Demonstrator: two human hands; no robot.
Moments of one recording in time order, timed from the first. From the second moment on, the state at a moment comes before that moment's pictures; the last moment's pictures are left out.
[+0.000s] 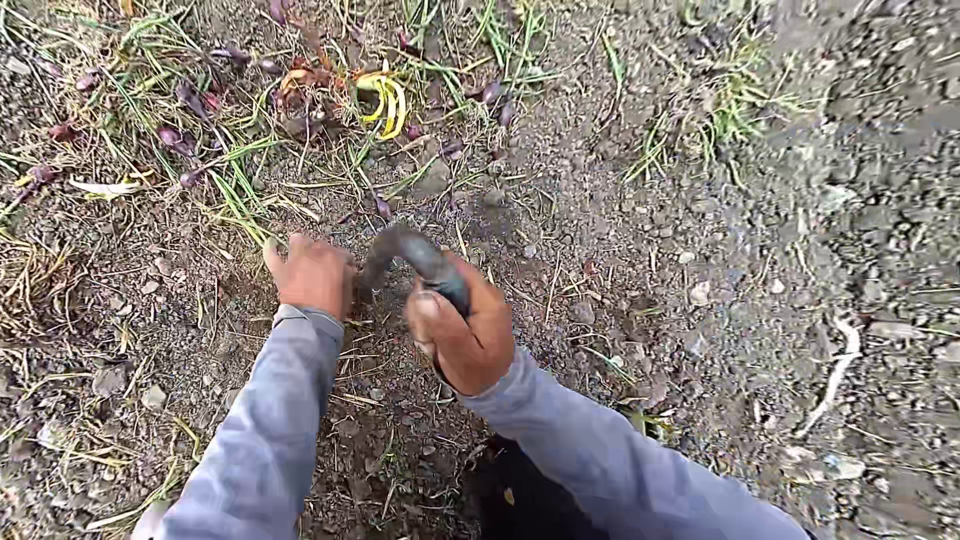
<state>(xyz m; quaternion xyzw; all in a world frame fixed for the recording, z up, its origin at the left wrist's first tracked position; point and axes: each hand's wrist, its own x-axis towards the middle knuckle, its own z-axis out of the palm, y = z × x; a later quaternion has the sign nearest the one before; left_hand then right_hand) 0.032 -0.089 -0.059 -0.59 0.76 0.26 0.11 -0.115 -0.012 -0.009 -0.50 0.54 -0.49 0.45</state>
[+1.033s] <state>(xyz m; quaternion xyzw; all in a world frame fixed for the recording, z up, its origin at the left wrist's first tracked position) 0.006 -0.152 -0.071 -0.59 0.75 0.27 0.09 -0.211 -0.008 -0.001 -0.44 0.51 -0.61 0.42</state>
